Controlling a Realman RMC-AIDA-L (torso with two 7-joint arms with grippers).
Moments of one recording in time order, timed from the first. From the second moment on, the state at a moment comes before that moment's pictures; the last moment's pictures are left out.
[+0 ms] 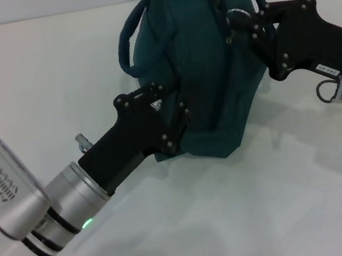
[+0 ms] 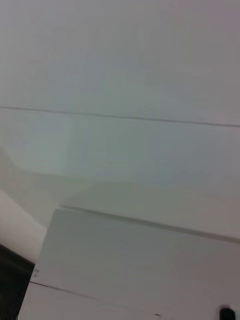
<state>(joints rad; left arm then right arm) -0.49 -2.09 2.84 0.17 -0.68 1.50 -0.31 0.51 2.03 -1.65 -0.35 -0.54 -1.48 0.53</state>
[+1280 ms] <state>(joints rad) -0.47 -2.08 2.83 -0.11 -0.66 1.72 -0.23 0.51 2.03 -1.87 -0.42 -0.19 -1.36 0.55</state>
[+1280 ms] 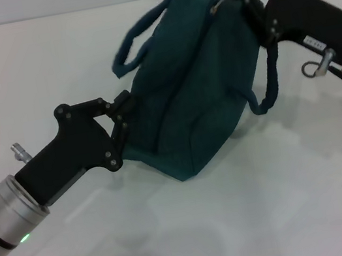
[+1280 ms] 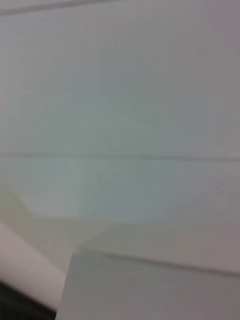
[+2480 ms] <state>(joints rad) -0.55 -2.07 2.82 -0.06 -0.75 1.71 -0.57 0.51 2.03 -1.93 -0.36 0.02 -1.28 0.55</state>
